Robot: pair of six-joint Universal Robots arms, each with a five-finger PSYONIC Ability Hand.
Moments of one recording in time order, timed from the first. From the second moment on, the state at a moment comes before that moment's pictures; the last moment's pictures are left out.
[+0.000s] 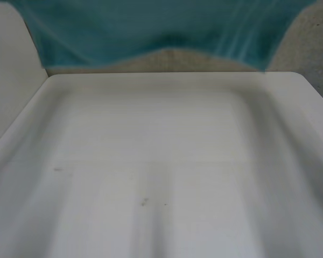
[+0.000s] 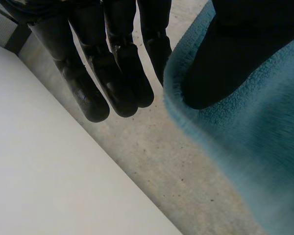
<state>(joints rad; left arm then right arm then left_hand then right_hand) 4.60 -1.92 -1.05 3.75 -1.53 3.62 1.83 -1.06 0.65 -0.15 1.71 2.49 1.15 1.20 1.19 1.20 0.95 0.98 1.18 1.19 1.19 1.00</state>
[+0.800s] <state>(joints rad) 4.65 -1.89 -1.84 3.47 -1.49 3.81 1.73 -1.23 1.51 0.26 1.56 2.27 1.15 1.20 1.19 1.20 0.95 0.98 1.18 1.19 1.19 1.00</state>
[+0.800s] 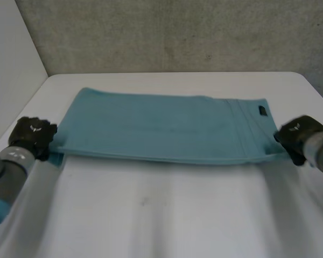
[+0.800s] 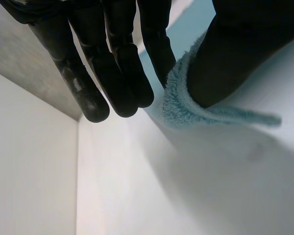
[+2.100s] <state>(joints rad) 4.57 -2.11 -0.90 3.86 -1.51 3.59 1.79 -0.95 0.70 -0.45 1.70 2.31 1.15 1.20 1.20 1.20 0.95 0.98 1.18 1.19 1.19 1.00</state>
